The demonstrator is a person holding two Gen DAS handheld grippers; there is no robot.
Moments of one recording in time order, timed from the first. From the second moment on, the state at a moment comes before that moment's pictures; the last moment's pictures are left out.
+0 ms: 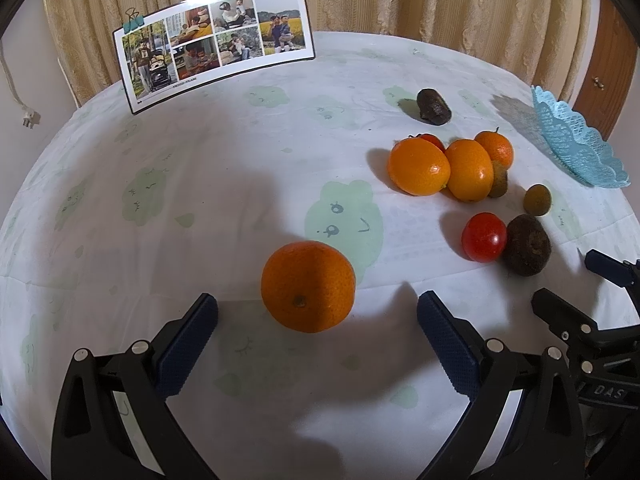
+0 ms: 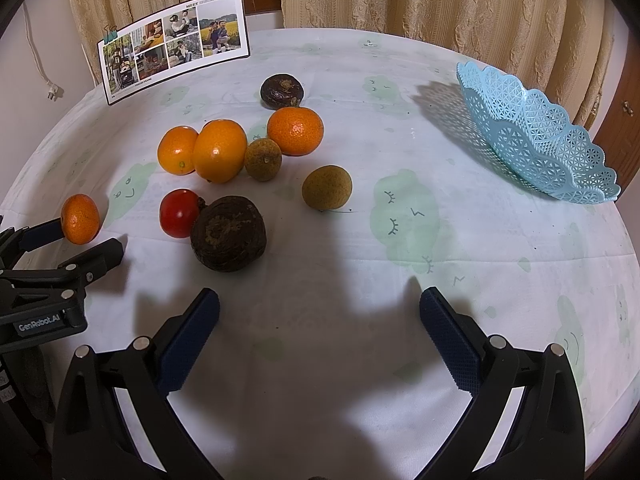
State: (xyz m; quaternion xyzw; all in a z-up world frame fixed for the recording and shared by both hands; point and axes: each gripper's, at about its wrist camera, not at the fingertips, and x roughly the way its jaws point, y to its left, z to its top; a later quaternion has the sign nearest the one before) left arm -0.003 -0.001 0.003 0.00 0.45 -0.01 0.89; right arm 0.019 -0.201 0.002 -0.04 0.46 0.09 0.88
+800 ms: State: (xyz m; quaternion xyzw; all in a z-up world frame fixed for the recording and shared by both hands) left arm -0.005 0.023 0.009 -0.02 0.43 -0.04 0.90; right arm 0.014 -0.209 0.026 0.05 0.40 0.14 0.90
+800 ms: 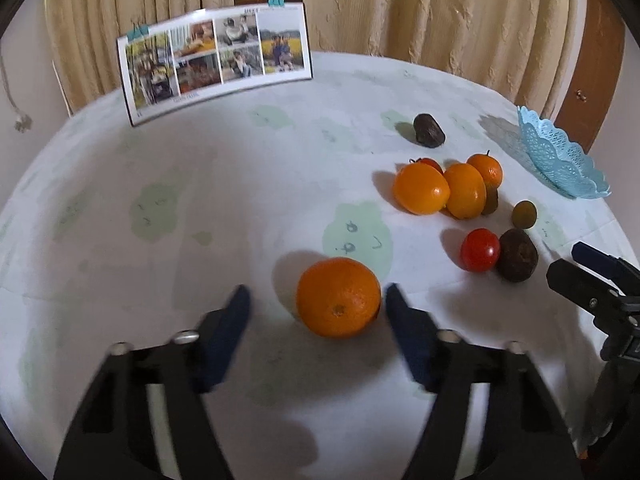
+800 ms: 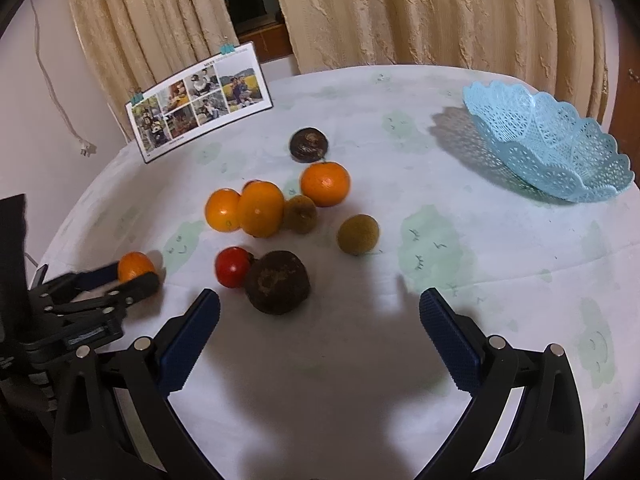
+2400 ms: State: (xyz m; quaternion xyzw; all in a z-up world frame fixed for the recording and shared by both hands) left arm -0.001 -0.003 0.062 -0.02 0.37 -0.05 0.93; right arm 0.065 -0.355 0.084 0.15 0.29 -0.03 0.94
